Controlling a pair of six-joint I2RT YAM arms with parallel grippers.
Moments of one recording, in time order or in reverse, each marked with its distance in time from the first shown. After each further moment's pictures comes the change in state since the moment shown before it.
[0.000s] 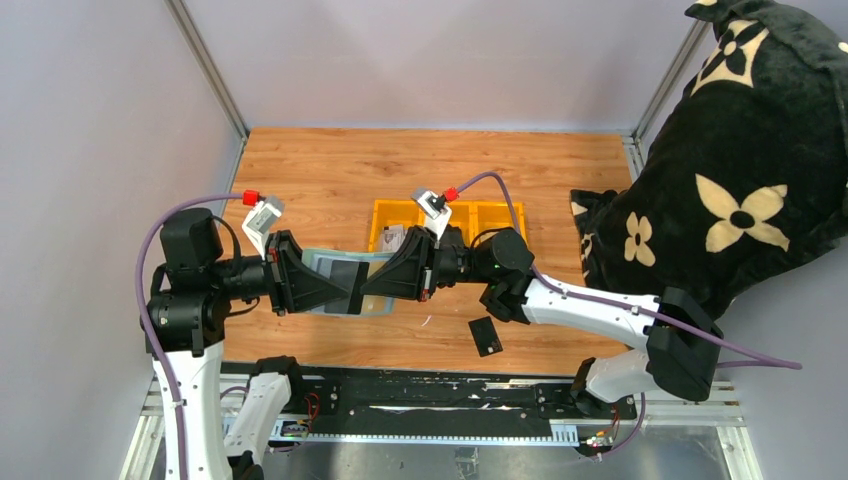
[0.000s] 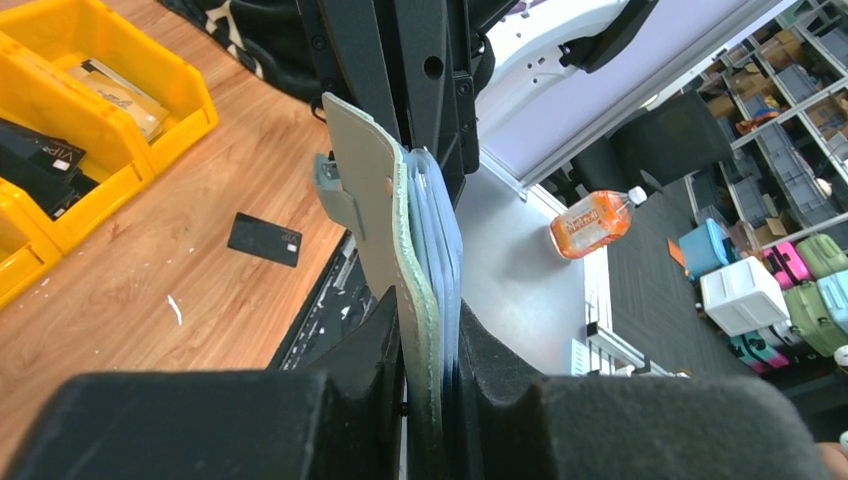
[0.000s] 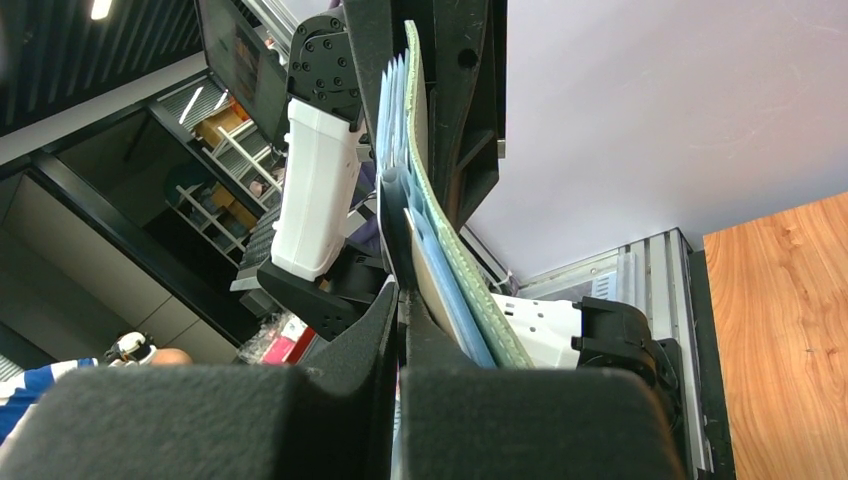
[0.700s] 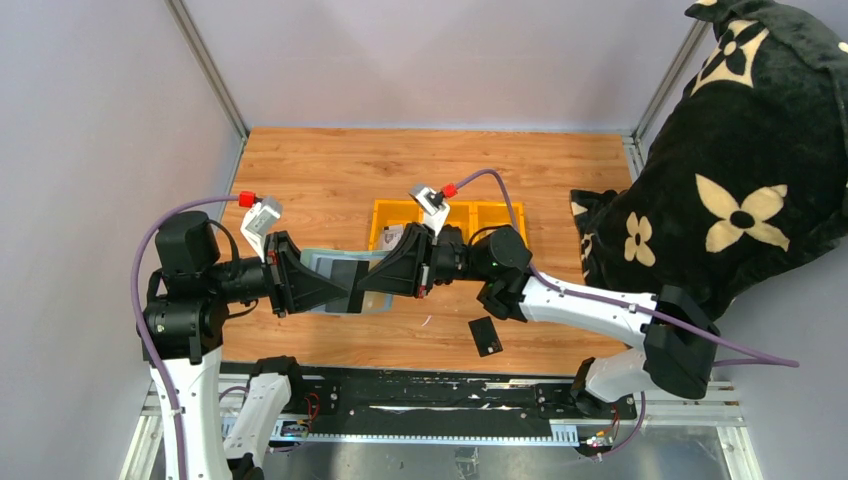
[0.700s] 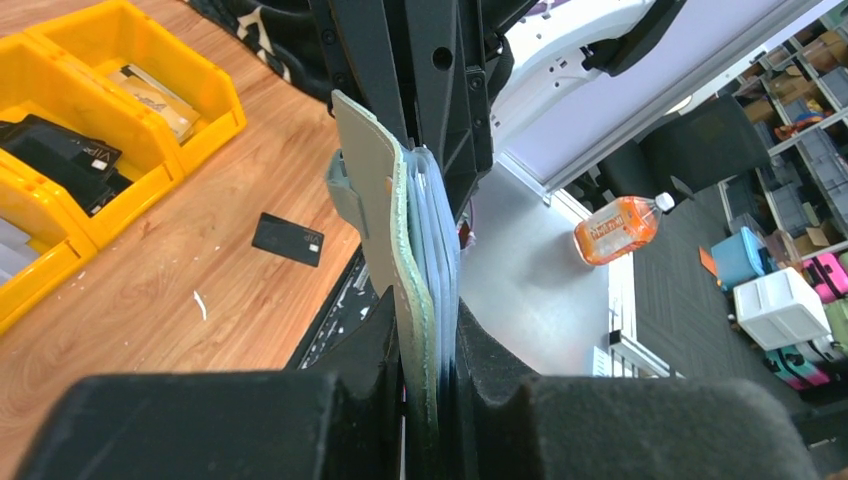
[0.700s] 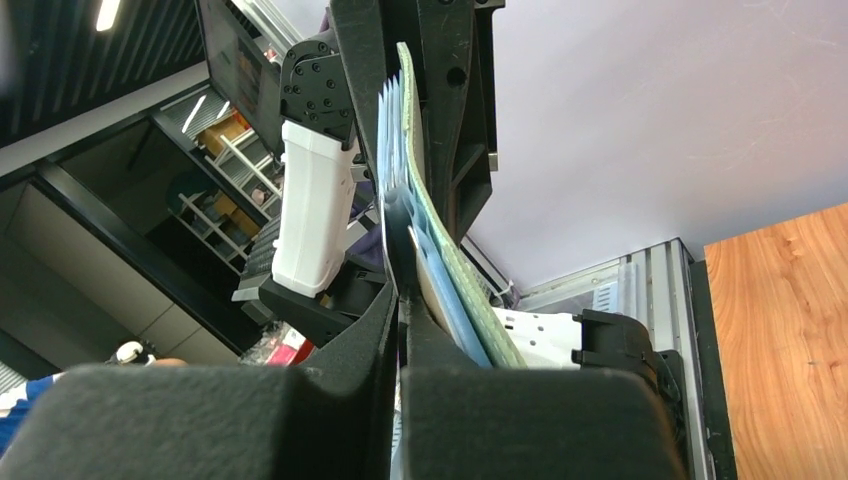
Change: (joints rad) left arm 0.000 -0.017 0.019 0.000 -0.053 -0.002; right arm 0.000 0.024 0.035 0.001 0.009 0.011
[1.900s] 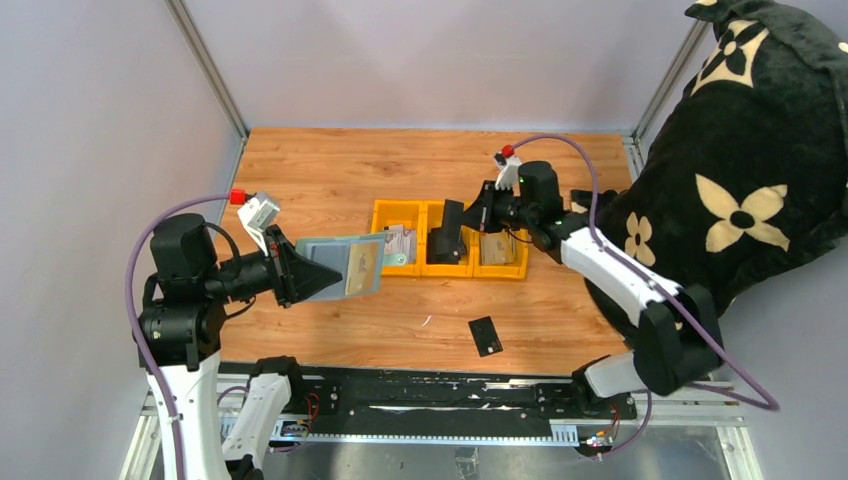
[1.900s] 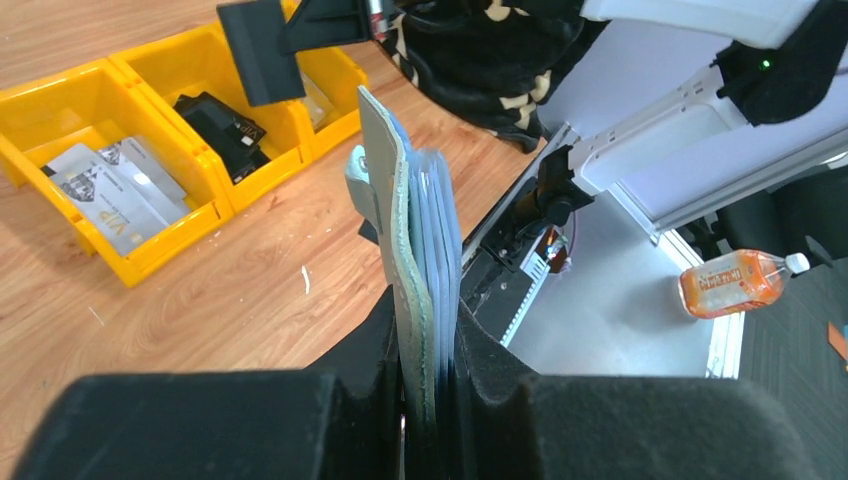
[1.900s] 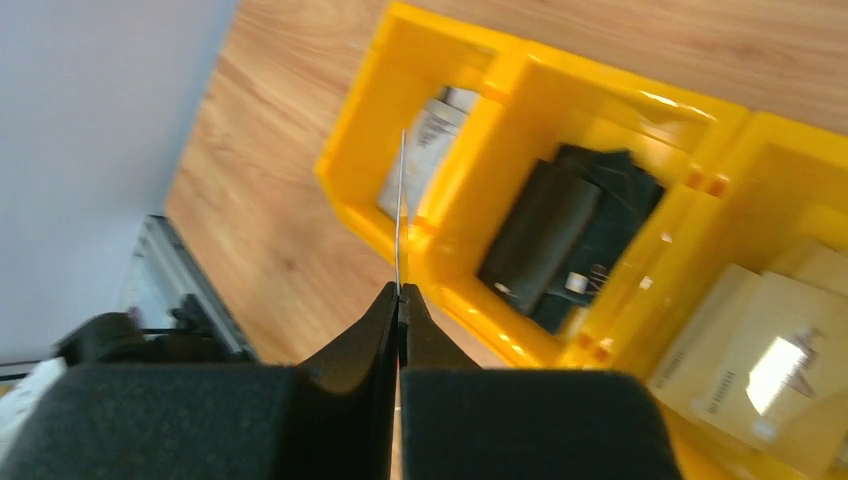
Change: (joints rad) left arm -0.005 -0.002 0.024 -0.008 -0.273 0.012; right arm -0.609 -0.033 0.056 -0.986 0.129 -0.529
